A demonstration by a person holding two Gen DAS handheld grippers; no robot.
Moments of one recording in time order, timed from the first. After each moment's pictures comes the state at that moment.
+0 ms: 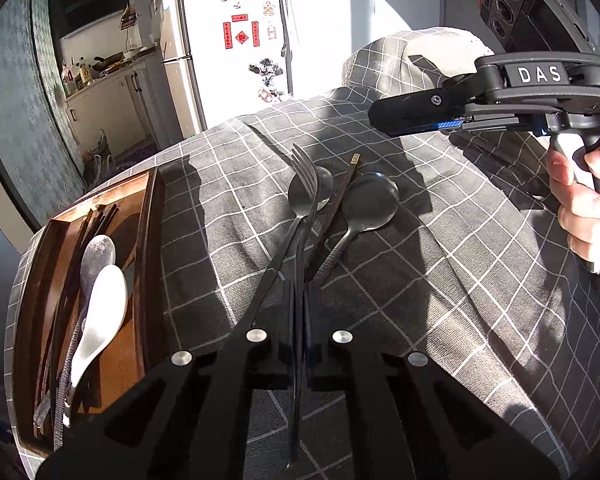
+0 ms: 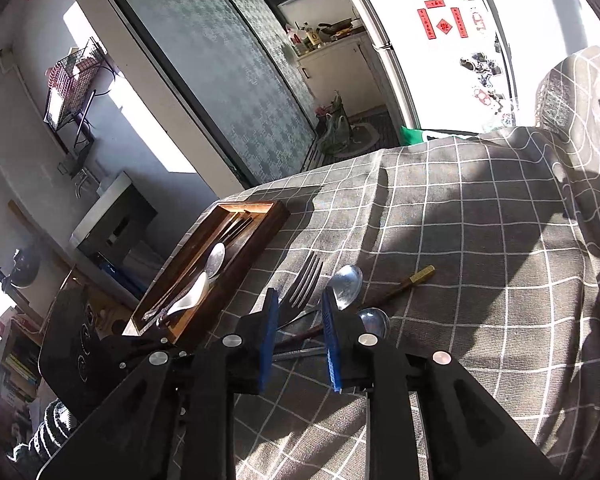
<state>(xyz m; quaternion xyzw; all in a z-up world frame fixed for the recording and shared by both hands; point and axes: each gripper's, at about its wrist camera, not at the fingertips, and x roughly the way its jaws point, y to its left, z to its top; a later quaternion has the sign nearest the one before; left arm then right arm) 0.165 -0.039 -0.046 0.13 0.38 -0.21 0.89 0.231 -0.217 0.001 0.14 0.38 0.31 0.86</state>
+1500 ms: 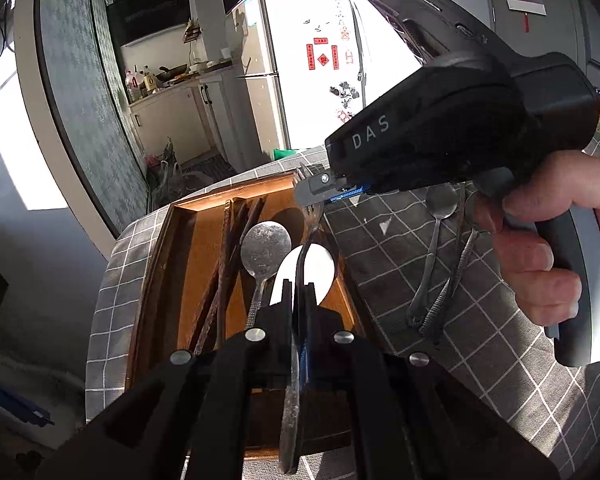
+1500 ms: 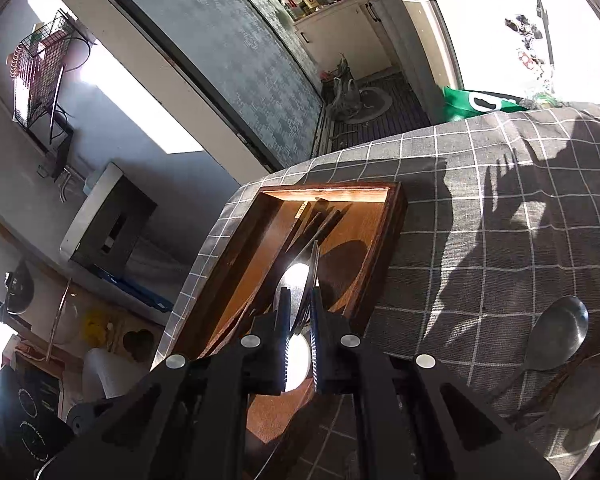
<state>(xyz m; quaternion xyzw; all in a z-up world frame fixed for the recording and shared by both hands) 0.153 0.073 -0.024 0.13 0.33 -0.11 0.93 0.289 -0.031 -0.015 0.16 0.45 0.31 0.82</state>
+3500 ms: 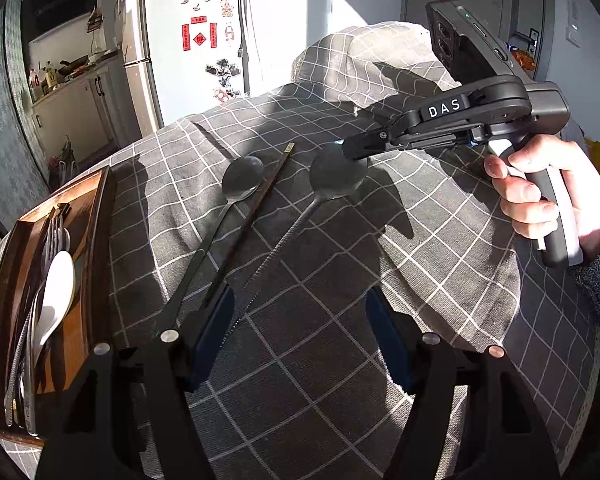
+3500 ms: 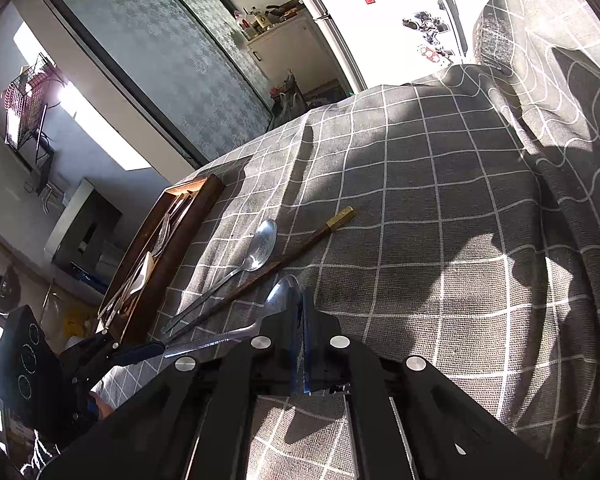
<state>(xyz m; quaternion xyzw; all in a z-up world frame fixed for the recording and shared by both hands) 0.137 -0.059 -0.053 0.12 0.38 -0.28 0.88 0.222 -0.272 -0.031 0.17 0.43 0.25 0.85</state>
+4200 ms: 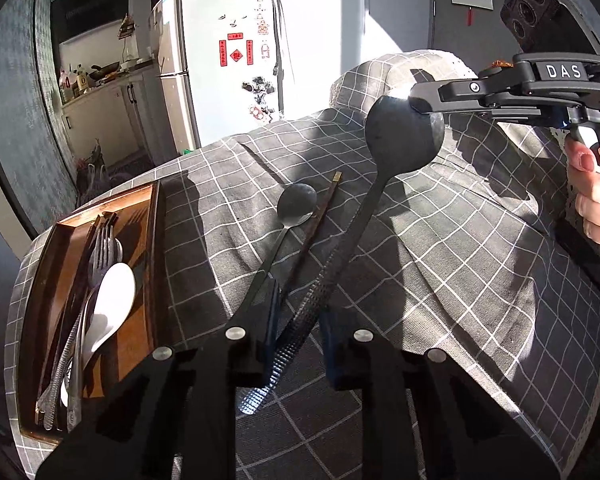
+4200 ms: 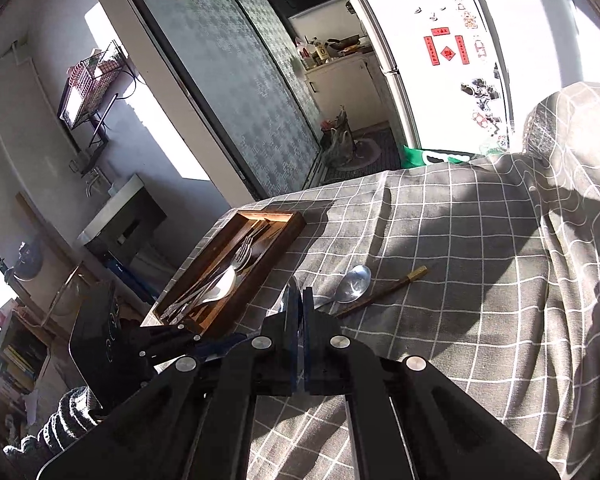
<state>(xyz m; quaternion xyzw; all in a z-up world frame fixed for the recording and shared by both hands) 0.142 -0.023 -0.029 0.10 0.35 -0.22 0.91 0.192 -0.220 0.048 0.12 0.35 0.32 0.87</state>
